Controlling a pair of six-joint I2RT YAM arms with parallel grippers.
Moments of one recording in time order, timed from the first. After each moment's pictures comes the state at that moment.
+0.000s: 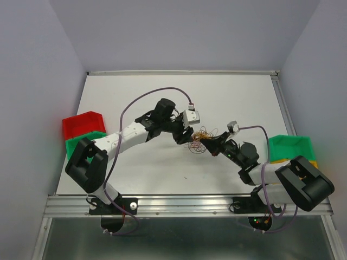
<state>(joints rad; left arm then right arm) -0.71 1.57 1.08 -0.18 0.62 0.40 0.53 1.32 0.12 1.29 -0.28 0.46</state>
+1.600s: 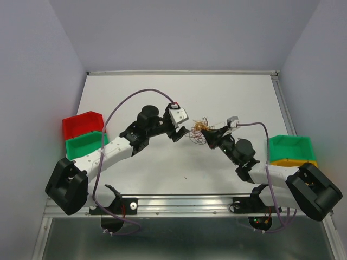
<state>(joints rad) -0.69 1.28 0.83 0.19 0.38 0.32 0.64 1.19 0.21 1.06 0.05 0.36</state>
